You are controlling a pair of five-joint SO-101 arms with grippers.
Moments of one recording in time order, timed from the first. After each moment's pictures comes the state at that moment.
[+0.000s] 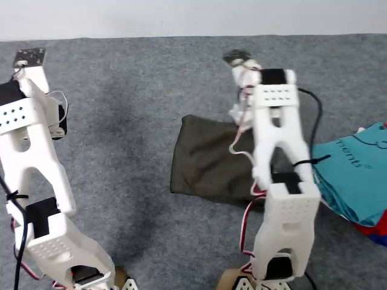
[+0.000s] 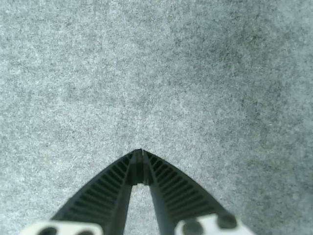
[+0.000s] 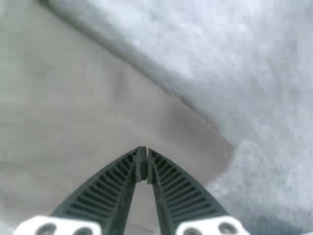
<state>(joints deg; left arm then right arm) -24.7 13.7 -19.7 97.8 -4.4 -9.8 31.5 -32.5 87.6 25.2</state>
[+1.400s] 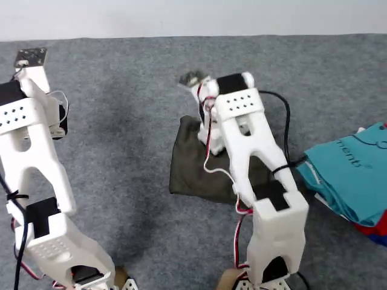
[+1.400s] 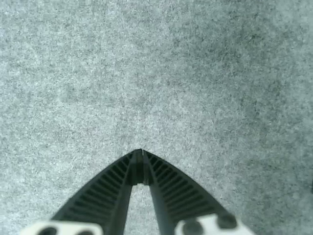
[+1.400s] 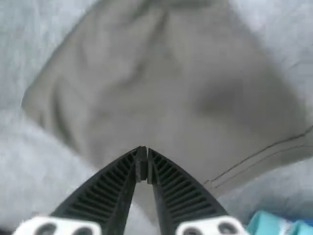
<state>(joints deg) -24.5 13.7 -19.7 97.8 -4.6 -19.9 23.4 -22.7 100.4 23.0</state>
